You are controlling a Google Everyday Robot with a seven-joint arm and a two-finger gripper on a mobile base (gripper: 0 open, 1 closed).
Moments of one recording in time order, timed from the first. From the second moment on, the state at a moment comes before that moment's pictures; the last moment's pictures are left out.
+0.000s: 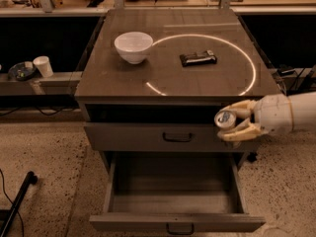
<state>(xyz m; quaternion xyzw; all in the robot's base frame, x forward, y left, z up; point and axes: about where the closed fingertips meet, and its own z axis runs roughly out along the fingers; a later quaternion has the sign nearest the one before) 0.507 -0.195 0.793 -0.59 0.60 0.28 0.46</state>
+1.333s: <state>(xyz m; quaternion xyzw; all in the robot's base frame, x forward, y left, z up) 0.448 -0.093 0.721 -0.50 0.54 0.46 0.49</state>
